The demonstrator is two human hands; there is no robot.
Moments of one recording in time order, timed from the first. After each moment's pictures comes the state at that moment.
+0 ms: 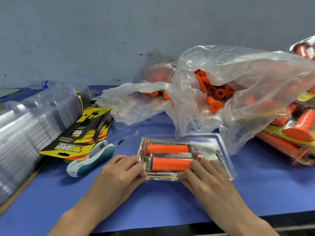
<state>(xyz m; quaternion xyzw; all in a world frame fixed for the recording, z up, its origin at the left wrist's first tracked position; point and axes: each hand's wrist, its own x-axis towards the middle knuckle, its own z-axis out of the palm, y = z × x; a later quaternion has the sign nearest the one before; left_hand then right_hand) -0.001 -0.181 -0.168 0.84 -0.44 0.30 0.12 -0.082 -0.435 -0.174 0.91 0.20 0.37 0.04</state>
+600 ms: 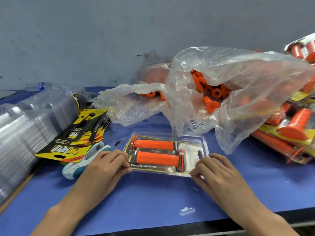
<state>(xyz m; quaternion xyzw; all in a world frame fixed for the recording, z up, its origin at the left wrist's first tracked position) 0.020 -0.159 -0.169 0.87 -0.39 0.26 0.15 -0.083 -0.469 -0.174 0.91 0.18 0.38 0.01</state>
